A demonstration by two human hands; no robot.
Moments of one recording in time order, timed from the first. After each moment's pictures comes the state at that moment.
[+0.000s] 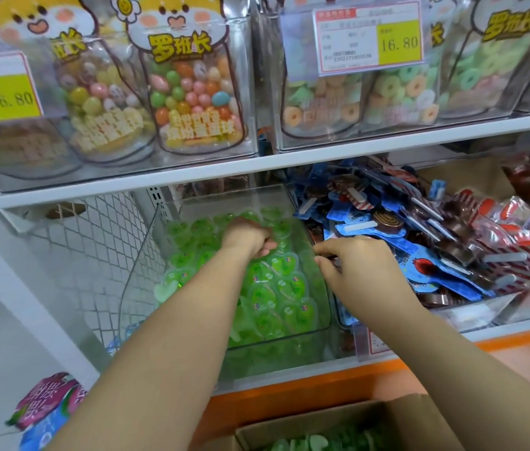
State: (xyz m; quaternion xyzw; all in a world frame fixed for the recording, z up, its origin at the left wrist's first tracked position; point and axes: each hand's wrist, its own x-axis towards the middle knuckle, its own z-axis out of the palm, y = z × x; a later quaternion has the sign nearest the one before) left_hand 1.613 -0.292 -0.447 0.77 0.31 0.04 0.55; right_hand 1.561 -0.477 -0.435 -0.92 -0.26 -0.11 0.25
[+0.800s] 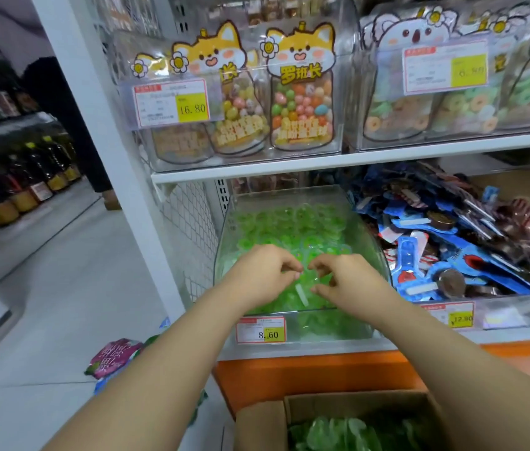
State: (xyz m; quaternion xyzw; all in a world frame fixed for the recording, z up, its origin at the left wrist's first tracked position) left_hand 1.453 -0.269 -0.426 0.98 0.07 0.03 0.20; right_hand 1.514 -0.420 -0.450 -0.90 -0.35 0.03 0.25
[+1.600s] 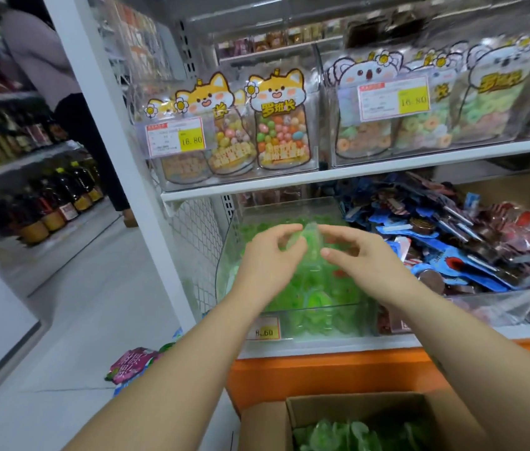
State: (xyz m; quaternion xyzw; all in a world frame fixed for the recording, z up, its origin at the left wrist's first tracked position) left_hand 1.428 -0.323 -0.395 0.86 0.13 0.23 0.43; right_hand 1.499 -0.460 -0.412 -0.74 -0.31 0.08 0.60
